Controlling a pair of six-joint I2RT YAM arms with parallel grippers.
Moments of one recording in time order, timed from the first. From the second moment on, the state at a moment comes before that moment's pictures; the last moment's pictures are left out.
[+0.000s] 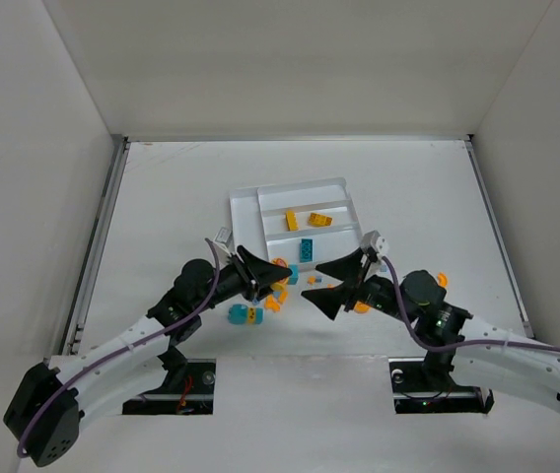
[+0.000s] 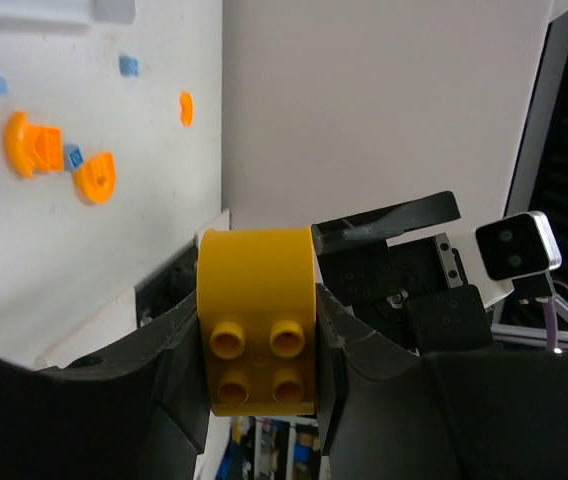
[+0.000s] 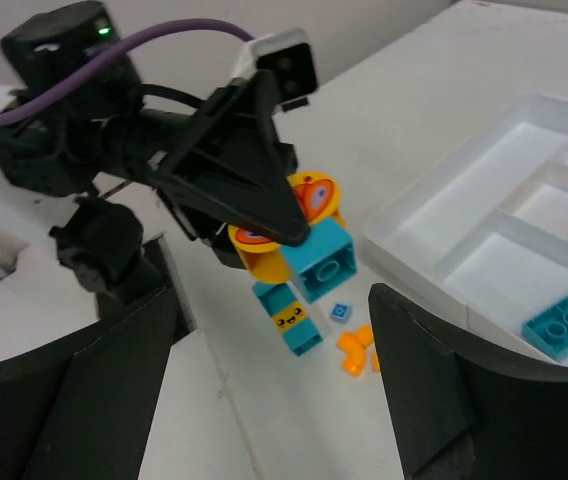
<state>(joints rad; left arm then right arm) -0.71 0.78 0.29 0.35 0.29 -1.49 1.00 0.74 0.40 0.40 -0.06 0.36</state>
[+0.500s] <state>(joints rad) -0.74 0.77 0.30 0.36 0.38 -1.57 1.02 0.82 0.49 0.22 -0.23 0.22</state>
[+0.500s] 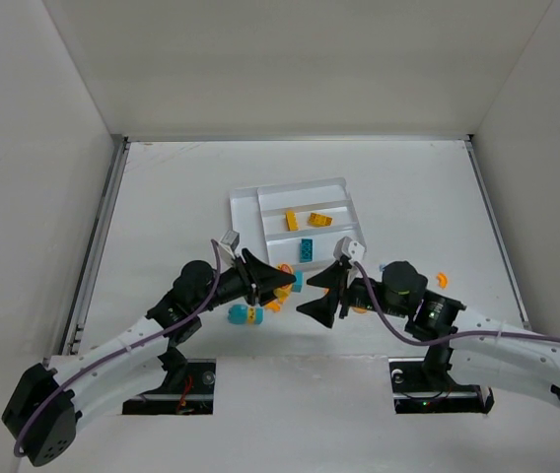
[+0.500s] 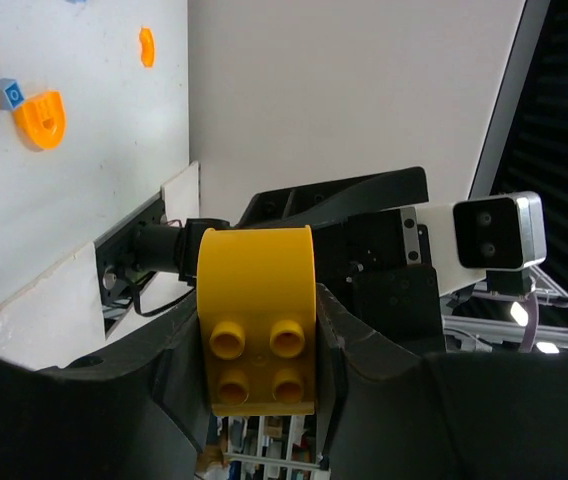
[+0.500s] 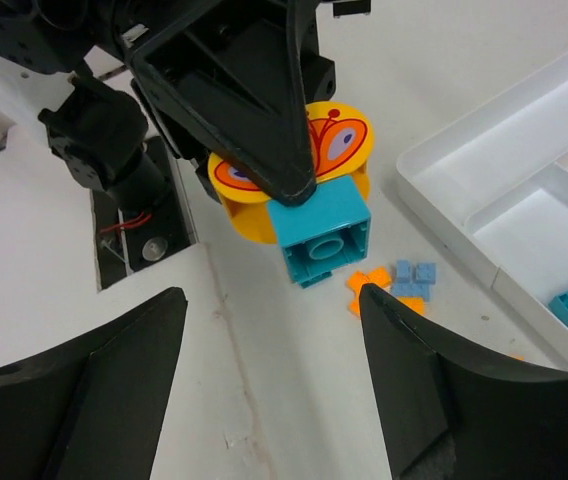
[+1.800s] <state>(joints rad) -0.63 0.75 0.23 0.40 0.48 -1.56 0.92 0.85 0.57 0.16 -0.21 0.19</state>
